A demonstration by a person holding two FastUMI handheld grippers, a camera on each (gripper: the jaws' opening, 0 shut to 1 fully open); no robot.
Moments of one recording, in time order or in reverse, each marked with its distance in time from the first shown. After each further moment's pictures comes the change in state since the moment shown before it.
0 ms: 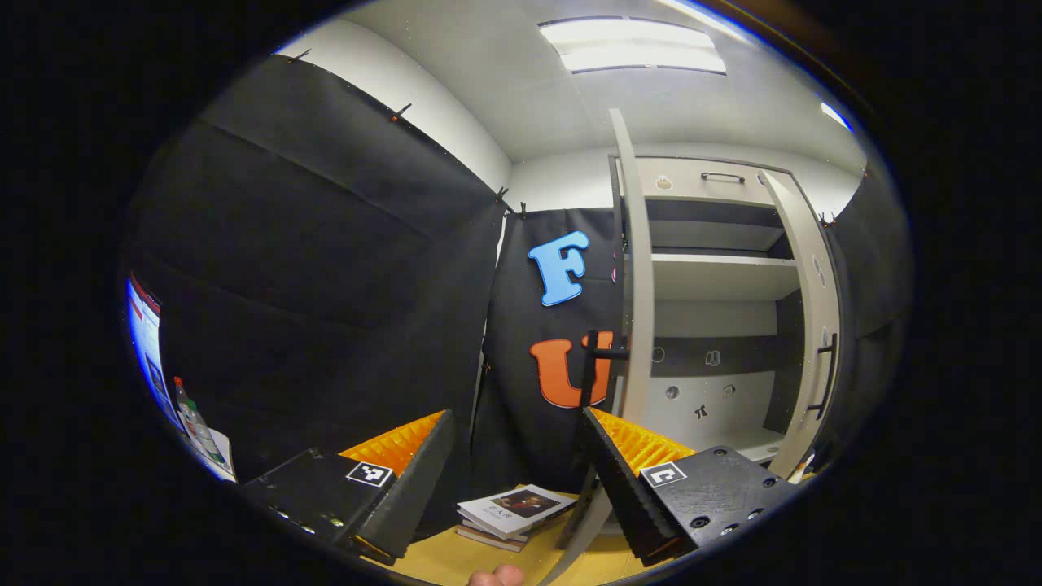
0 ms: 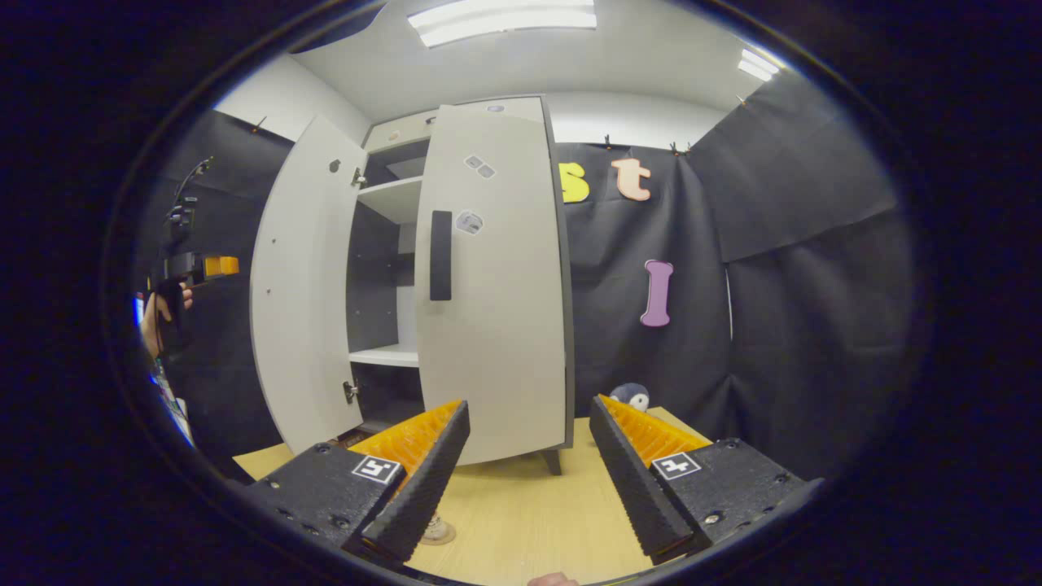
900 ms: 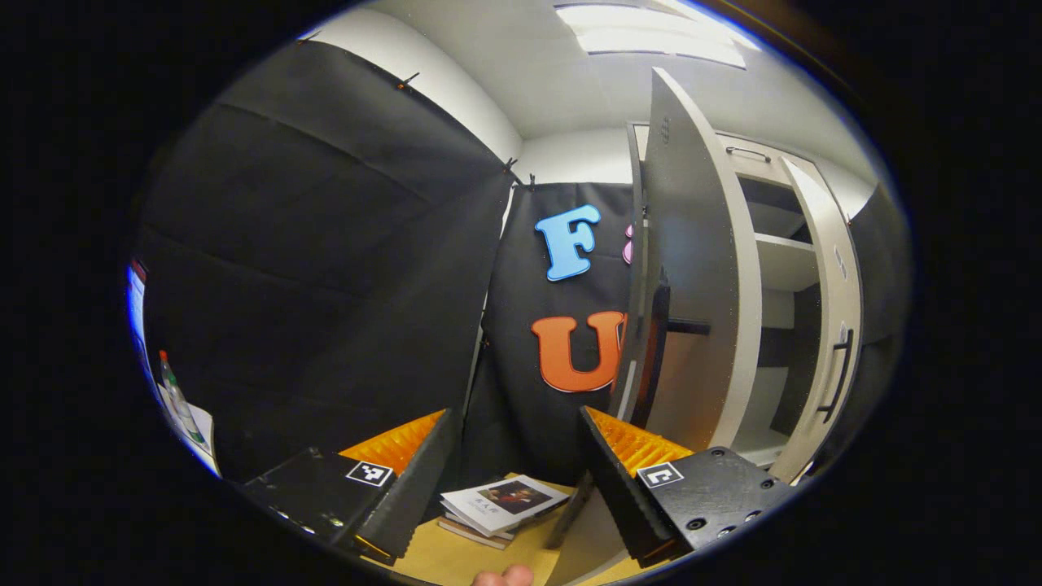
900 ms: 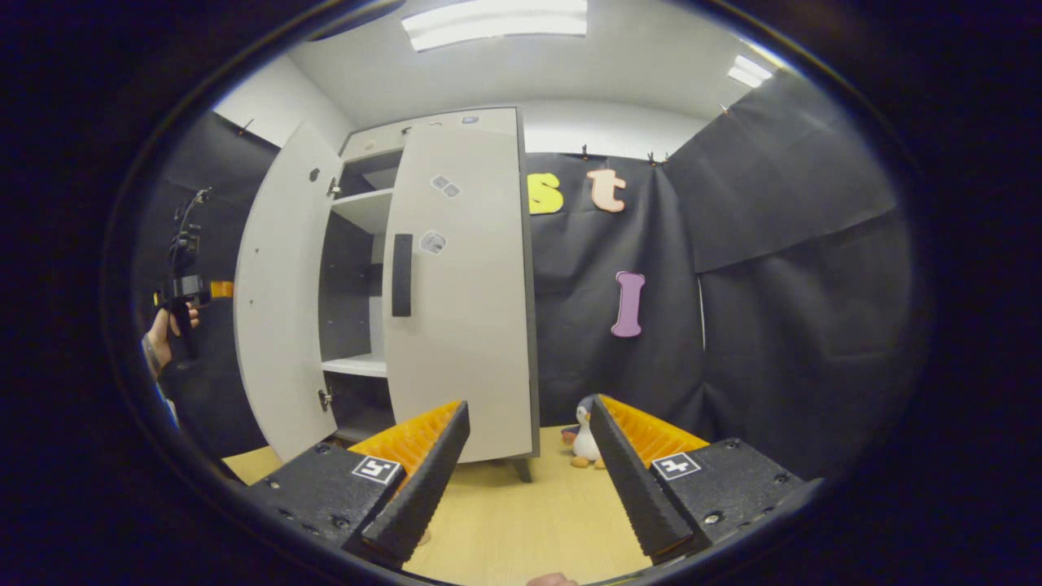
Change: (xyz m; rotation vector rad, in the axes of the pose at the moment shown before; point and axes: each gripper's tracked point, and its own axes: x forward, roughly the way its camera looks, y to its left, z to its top) left arm 0.028 -0.021 -0.032 -0.067 0.081 -0.005; right arm -0.009 -0.032 0.014 0.012 -0.027 -0.086
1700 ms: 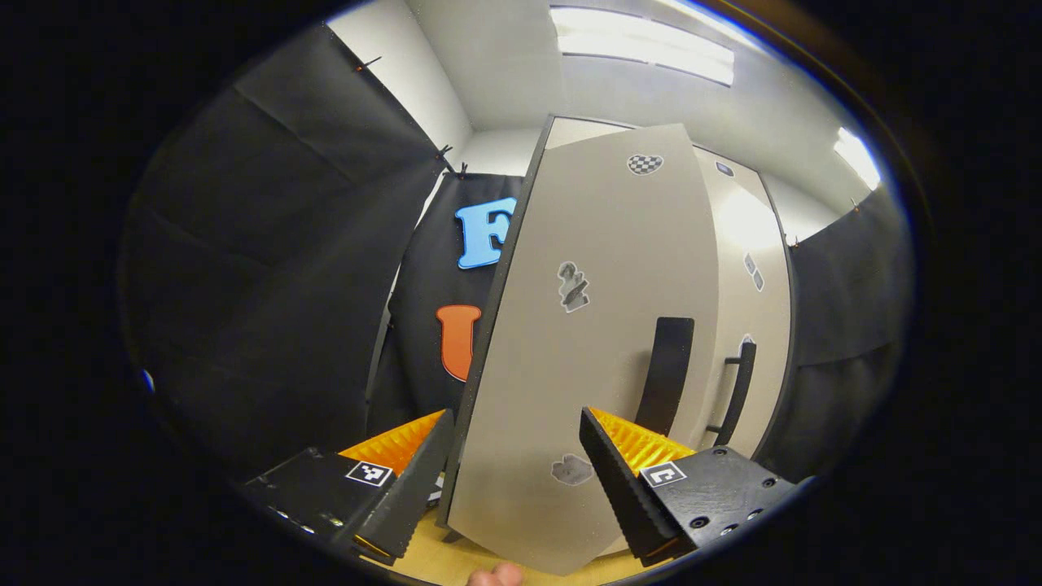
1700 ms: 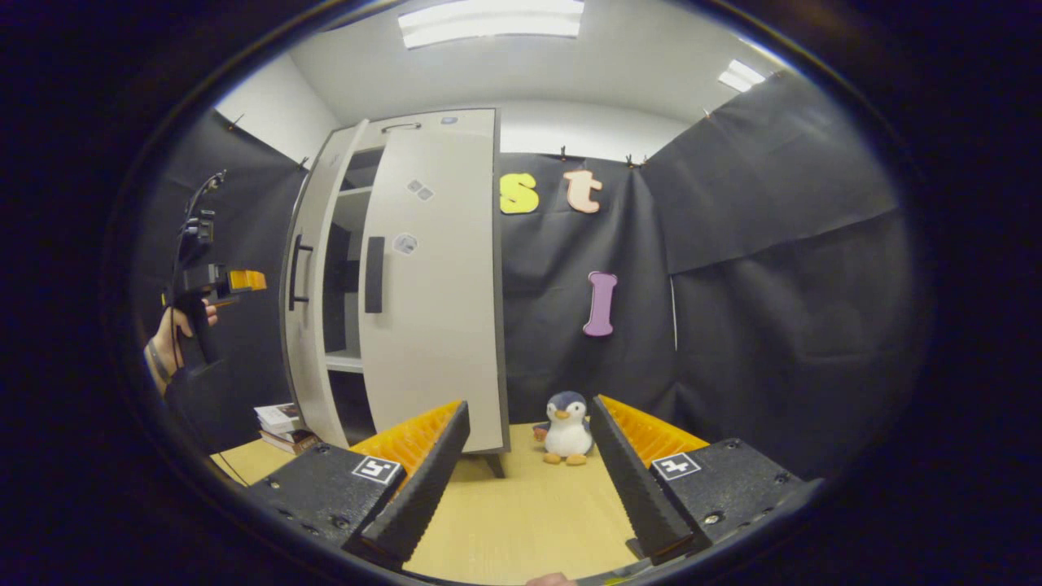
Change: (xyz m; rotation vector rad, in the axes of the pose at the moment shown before) left arm -0.006 -0.130 -0.016 -0.056 0.011 -0.242; right arm -0.012 -0.031 -0.005 0.003 0.009 -0.091
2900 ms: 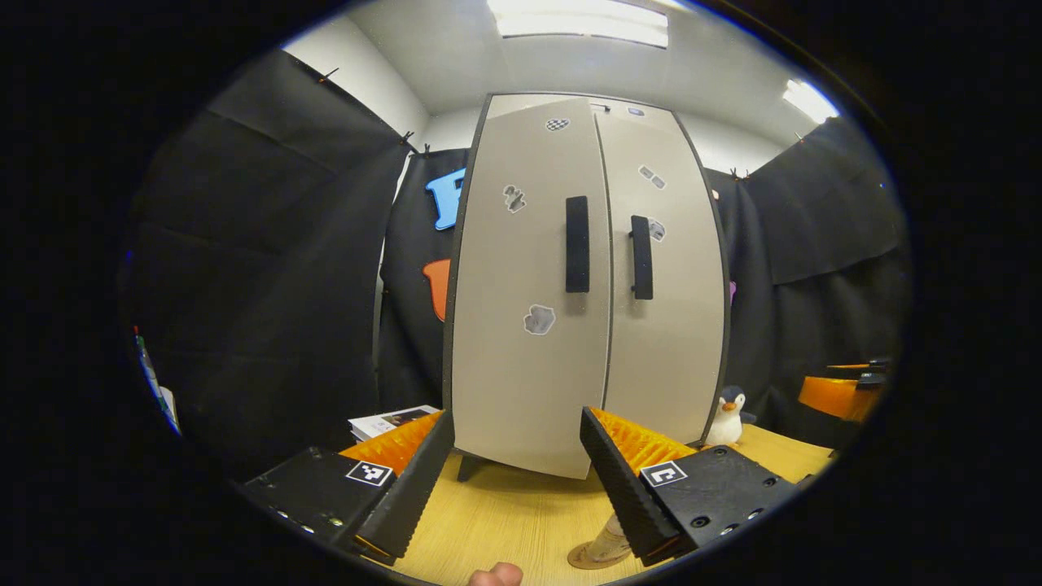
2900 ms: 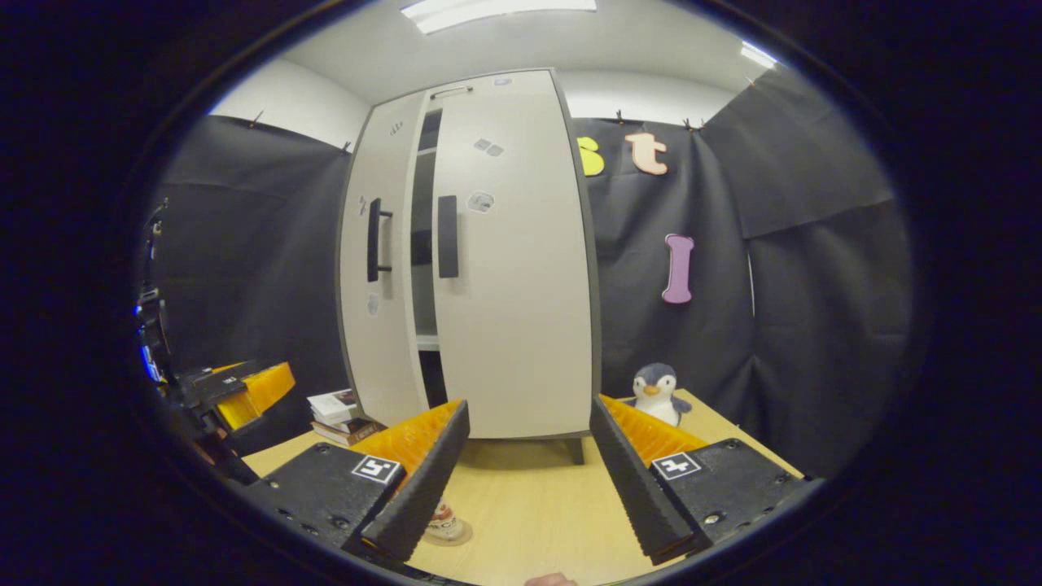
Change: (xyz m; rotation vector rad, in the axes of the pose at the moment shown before) left arm -0.143 -0.042 -0.123 0.152 0.111 -0.075; right arm 0.039 0.100 -0.040 0.017 0.134 0.225
